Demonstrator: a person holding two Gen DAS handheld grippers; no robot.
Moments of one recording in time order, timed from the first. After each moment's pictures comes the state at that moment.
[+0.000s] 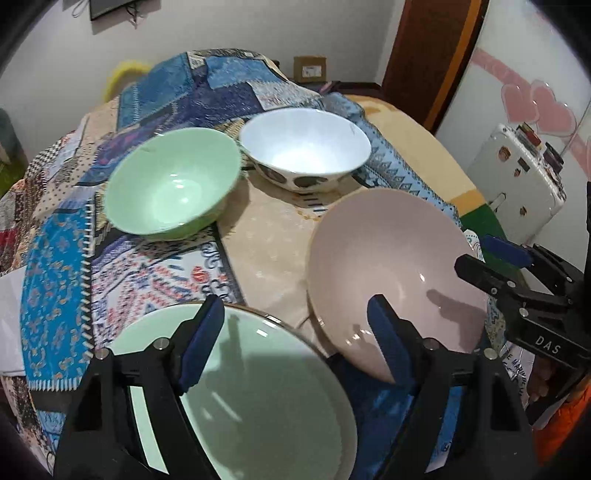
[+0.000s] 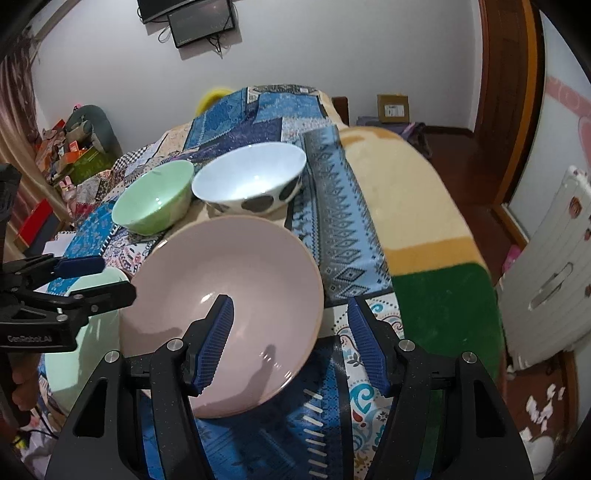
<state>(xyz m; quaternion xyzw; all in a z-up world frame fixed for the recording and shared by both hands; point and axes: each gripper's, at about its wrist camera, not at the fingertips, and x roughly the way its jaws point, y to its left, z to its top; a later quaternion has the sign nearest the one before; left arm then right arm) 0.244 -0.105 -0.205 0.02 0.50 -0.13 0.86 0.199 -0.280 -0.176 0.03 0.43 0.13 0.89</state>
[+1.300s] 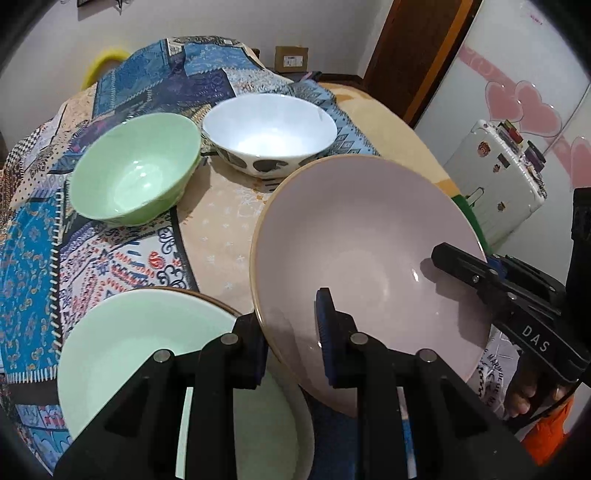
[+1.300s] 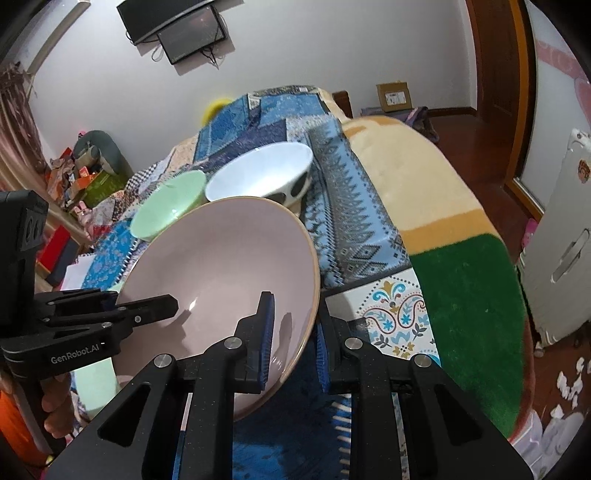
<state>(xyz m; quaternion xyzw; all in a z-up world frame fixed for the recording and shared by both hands) 0.234 -0.118 -0.203 -0.01 0.51 -0.16 0.84 0.190 -0.286 -0.169 0.09 0.43 0.15 0.89</state>
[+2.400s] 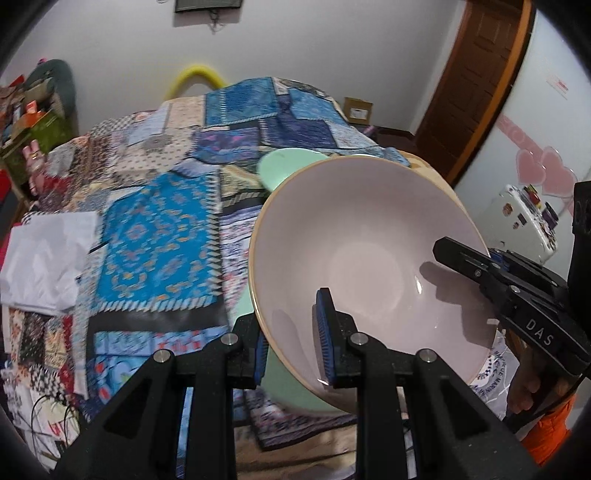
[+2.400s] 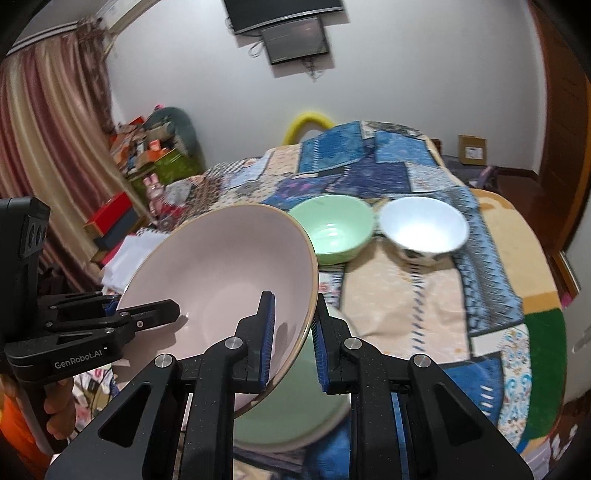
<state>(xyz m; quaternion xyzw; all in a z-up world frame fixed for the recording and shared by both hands) 0.122 0.042 -0.126 -0.06 0.45 -0.05 0.89 0.158 -0.134 -0.115 0.02 0.37 0.27 0.89</state>
